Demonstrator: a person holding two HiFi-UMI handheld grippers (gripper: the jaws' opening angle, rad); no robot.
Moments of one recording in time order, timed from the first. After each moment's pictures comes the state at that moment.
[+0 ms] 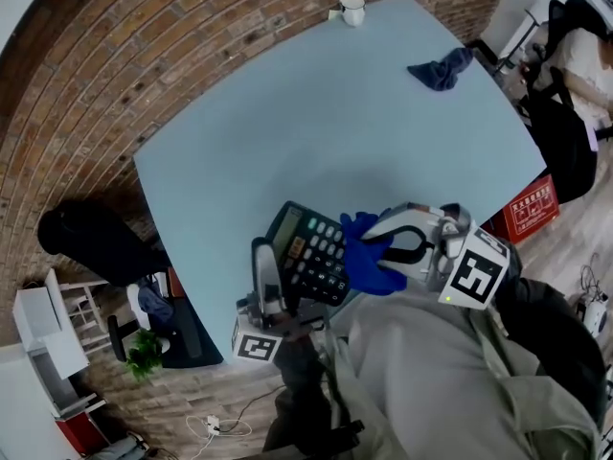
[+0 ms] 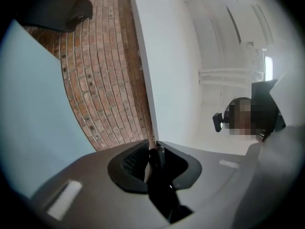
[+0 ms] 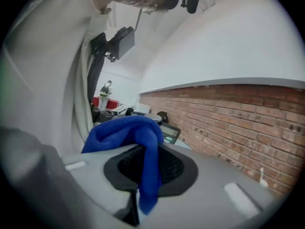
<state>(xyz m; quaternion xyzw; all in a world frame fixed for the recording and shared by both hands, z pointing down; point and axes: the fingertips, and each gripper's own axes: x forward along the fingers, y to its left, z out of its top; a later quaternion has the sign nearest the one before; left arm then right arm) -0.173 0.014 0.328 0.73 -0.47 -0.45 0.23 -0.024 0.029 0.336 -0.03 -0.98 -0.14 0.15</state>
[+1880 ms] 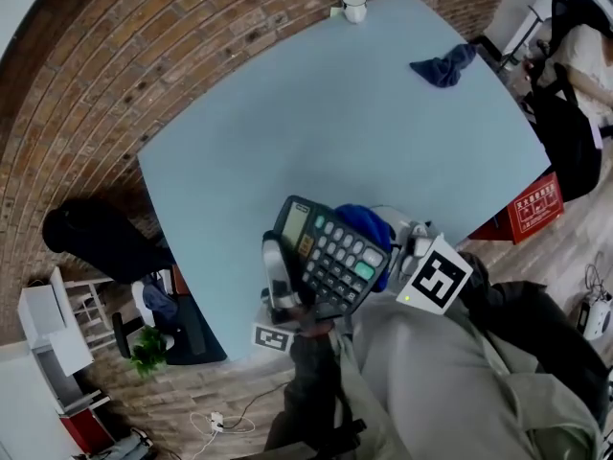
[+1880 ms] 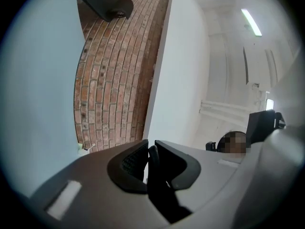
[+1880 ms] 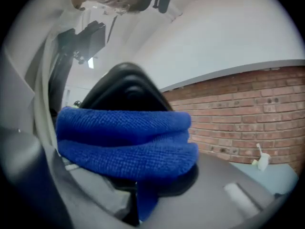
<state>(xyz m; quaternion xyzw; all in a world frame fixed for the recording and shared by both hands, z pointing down) -0.152 0.008 0.315 0.64 -0.36 -0.62 0.28 -0.065 0.014 0.343 0.09 -0.99 -0.04 0.08</state>
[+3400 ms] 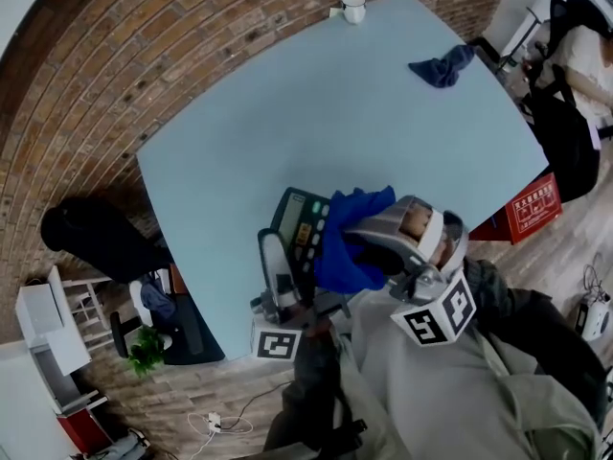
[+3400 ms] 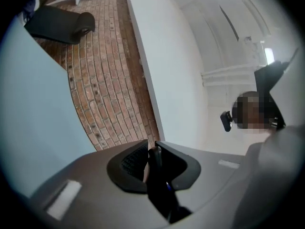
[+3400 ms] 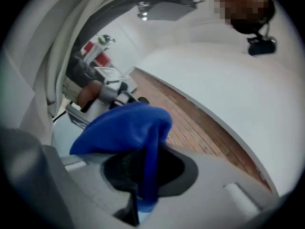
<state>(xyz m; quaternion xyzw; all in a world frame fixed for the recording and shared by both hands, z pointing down) -0.156 0.010 0.320 0.67 -0.52 -0.48 0.22 -0.047 0.025 0.320 0.16 -0.87 -0.41 0.21</state>
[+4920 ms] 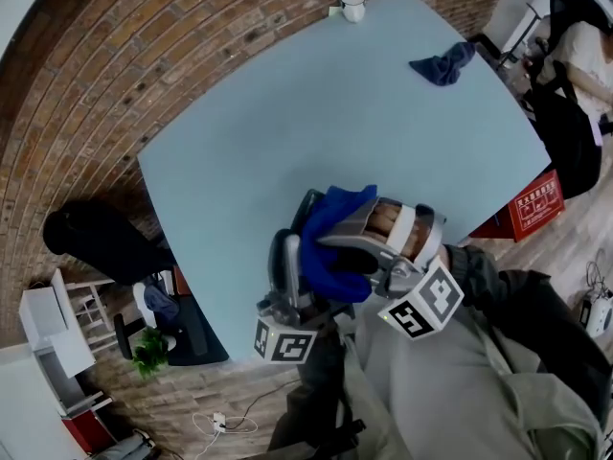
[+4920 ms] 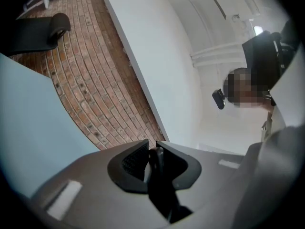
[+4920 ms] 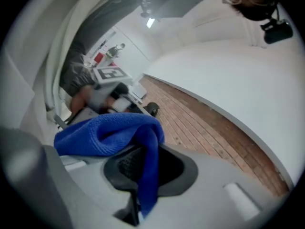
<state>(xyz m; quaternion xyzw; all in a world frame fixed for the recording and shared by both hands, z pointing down) -0.133 0.005 0.325 0.74 -0.55 -0.35 0.19 -0.083 0.026 0.337 0.08 -0.89 -0.40 0.21</state>
